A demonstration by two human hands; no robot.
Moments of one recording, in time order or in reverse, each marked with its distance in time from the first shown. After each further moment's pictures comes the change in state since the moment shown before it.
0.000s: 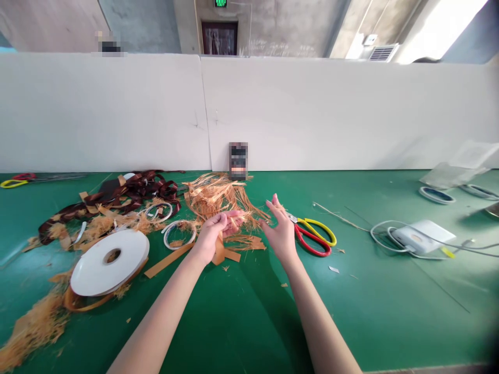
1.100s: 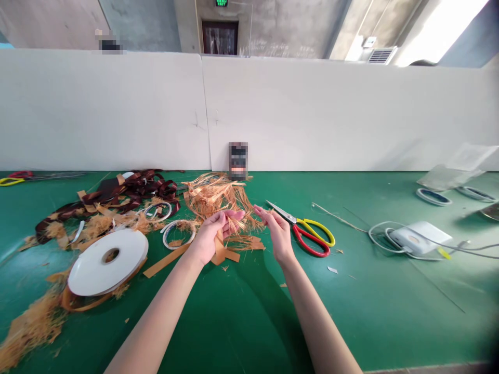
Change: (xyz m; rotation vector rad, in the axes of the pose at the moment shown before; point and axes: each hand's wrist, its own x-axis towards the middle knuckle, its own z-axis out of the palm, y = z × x) left_hand -0.001 0.004 -0.001 -0.149 -0.005 -0.045; right_hand -0.006 -0.016 0.007 0.404 -0.073 0.298
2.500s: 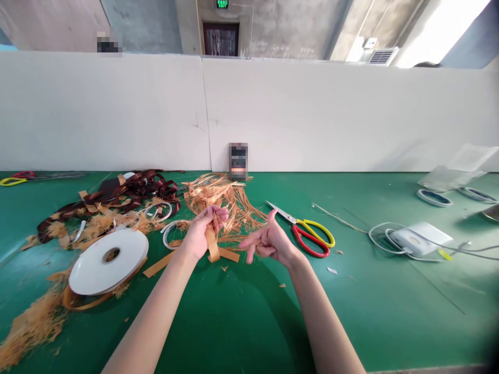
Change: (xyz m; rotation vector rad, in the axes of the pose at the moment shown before) left_hand 0.008 0.008 -0.015 -0.122 0.158 0.055; right_hand 0.002 -0.012 -0.014 0.094 -0.767 0.657
